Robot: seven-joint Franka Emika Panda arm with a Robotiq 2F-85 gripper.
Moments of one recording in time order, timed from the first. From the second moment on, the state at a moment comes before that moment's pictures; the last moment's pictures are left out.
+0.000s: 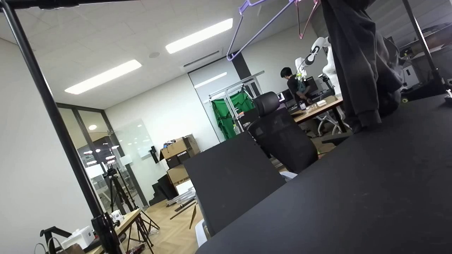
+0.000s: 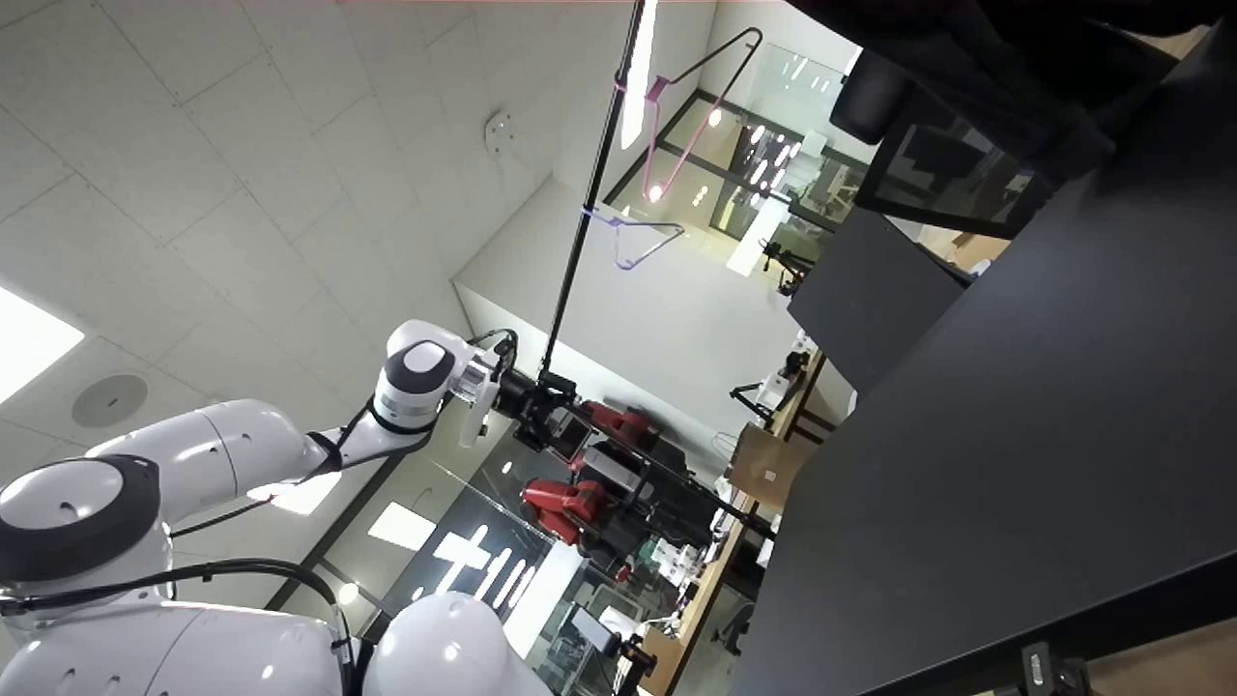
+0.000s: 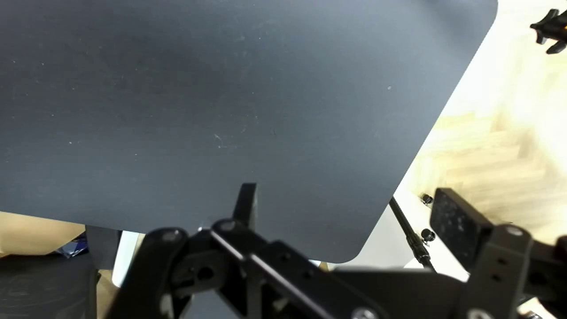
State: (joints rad) arm 0.18 -0.48 0.11 -2.26 0.16 1.99 -0.08
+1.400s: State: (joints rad) arm 0.03 -0.33 0.07 -2.18 -0.13 2.44 -0.11
